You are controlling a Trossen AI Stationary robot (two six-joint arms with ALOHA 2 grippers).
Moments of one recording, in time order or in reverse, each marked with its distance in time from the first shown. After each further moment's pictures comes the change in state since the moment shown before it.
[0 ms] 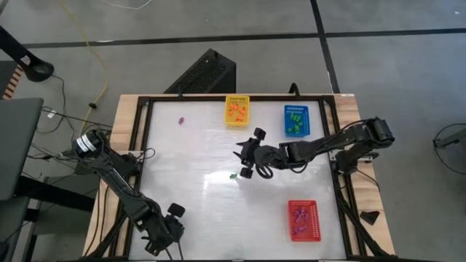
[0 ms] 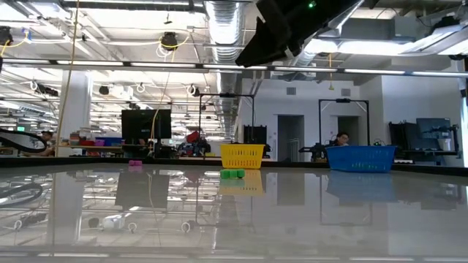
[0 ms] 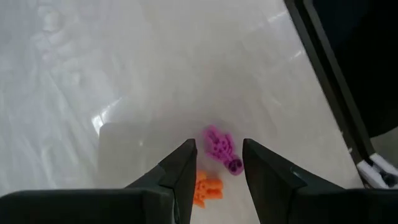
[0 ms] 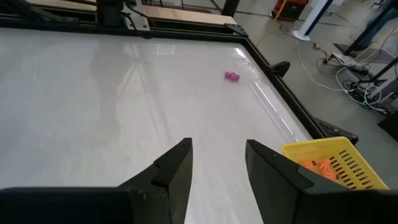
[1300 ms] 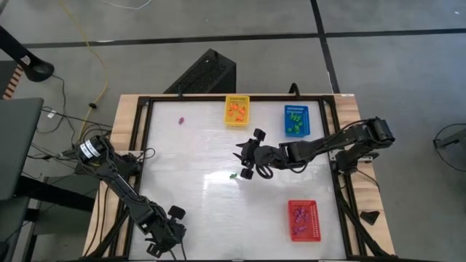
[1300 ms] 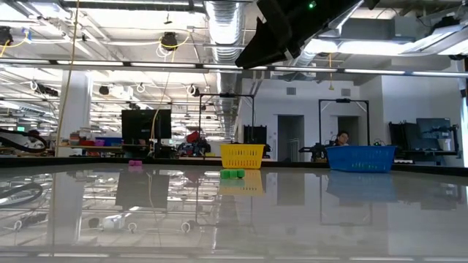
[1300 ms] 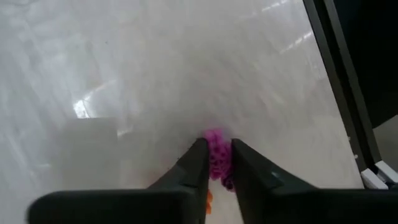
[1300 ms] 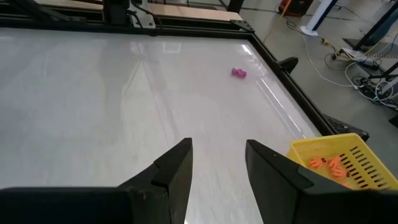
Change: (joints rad) left arm 0.003 0.091 0.002 0.003 0.068 -0.044; right arm 0.004 0.000 0.000 -0.009 -0.029 0.024
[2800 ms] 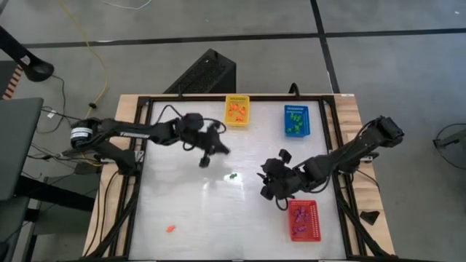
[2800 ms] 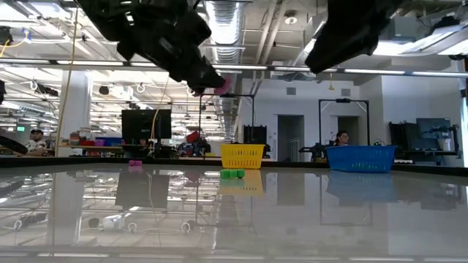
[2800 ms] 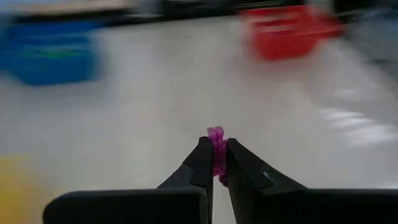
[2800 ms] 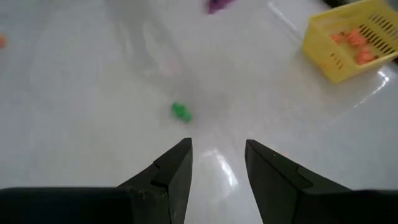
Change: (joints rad) left arm 1.110 -0.254 -0.113 0.606 0.348 0.704; right arm 0.299 -0.111 0.000 -0.549 0.135 0.661
